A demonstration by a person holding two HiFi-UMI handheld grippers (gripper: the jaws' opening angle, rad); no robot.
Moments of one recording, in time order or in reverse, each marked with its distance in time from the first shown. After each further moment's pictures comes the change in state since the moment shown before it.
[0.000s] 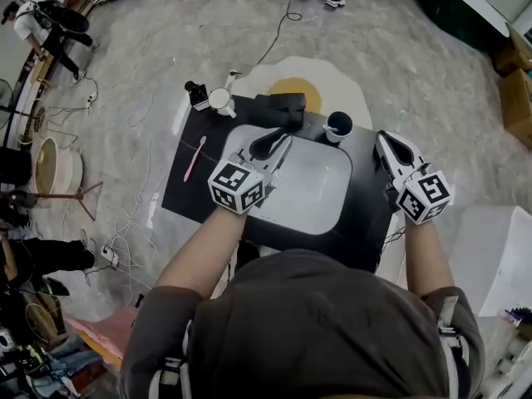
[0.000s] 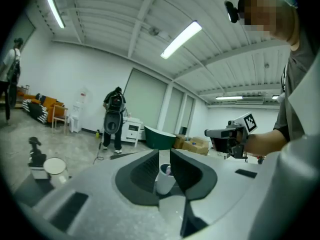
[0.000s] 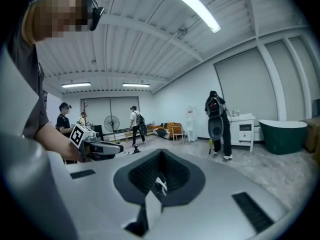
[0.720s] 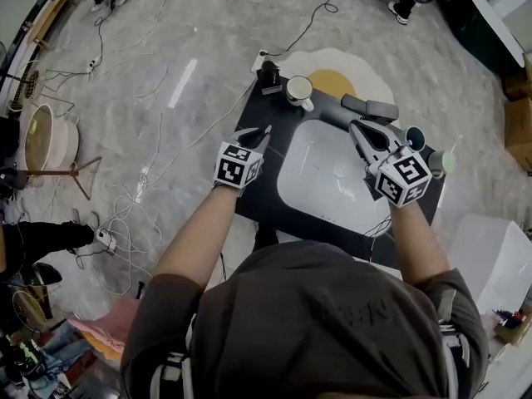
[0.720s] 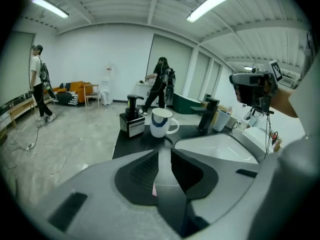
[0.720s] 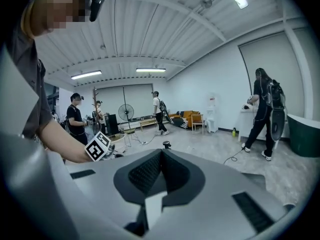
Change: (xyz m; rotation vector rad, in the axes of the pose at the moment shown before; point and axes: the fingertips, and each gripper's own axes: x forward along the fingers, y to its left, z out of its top) left arm -0.182 0.270 -0.139 -0.060 0.429 0.248; right arm 0.244 0.217 -0.026 -0.050 0.151 0.168
